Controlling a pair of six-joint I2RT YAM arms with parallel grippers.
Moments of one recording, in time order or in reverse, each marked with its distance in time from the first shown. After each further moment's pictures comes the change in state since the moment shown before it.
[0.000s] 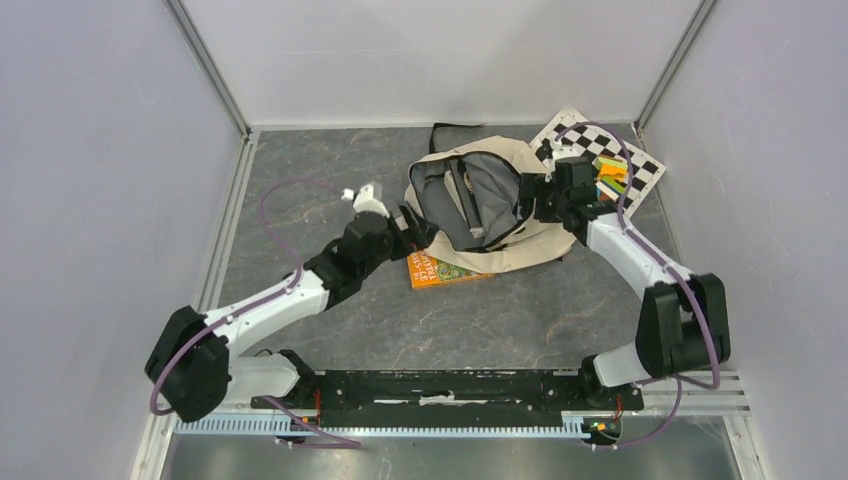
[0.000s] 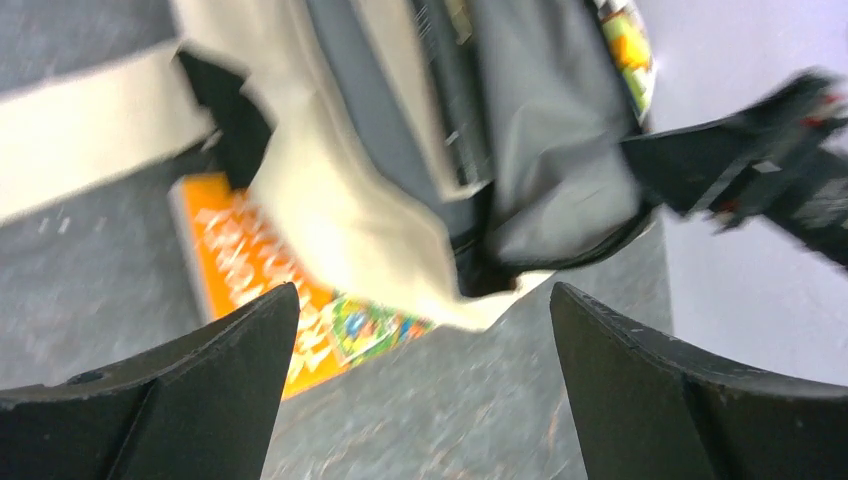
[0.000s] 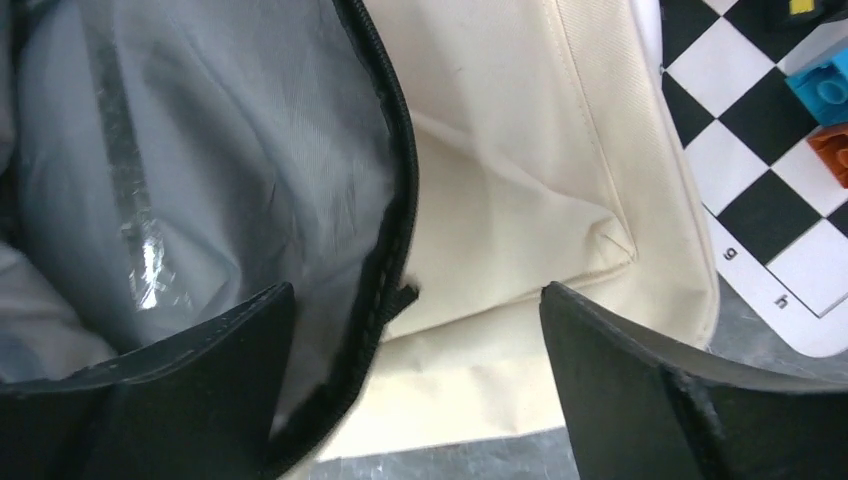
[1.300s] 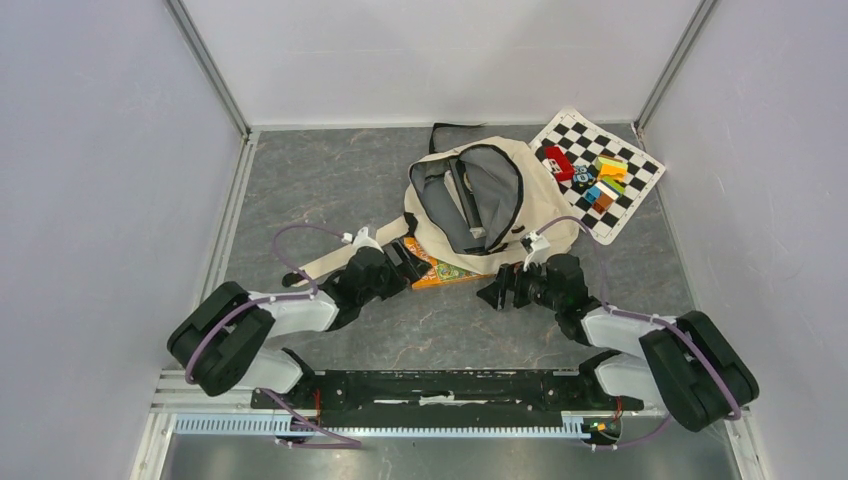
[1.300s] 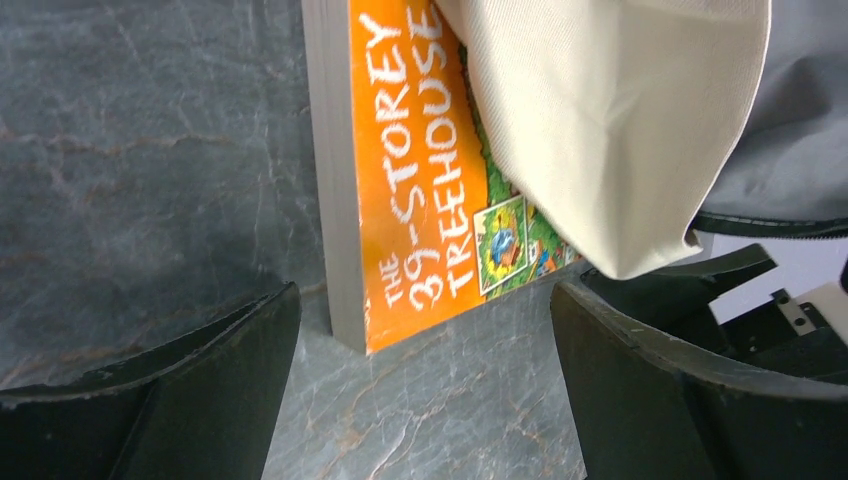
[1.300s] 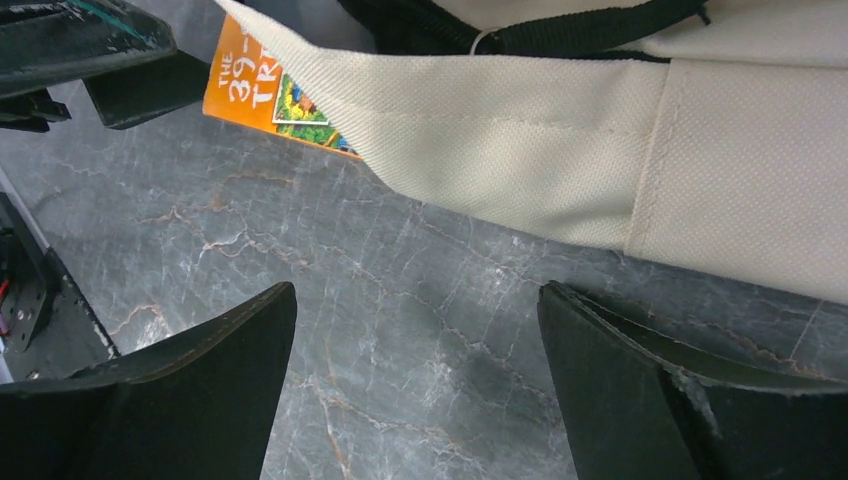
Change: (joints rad) left arm 0.020 0.108 -0.399 0.311 0.110 -0.214; right arm 0.209 -0.296 -0.826 0.774 -0.396 0.172
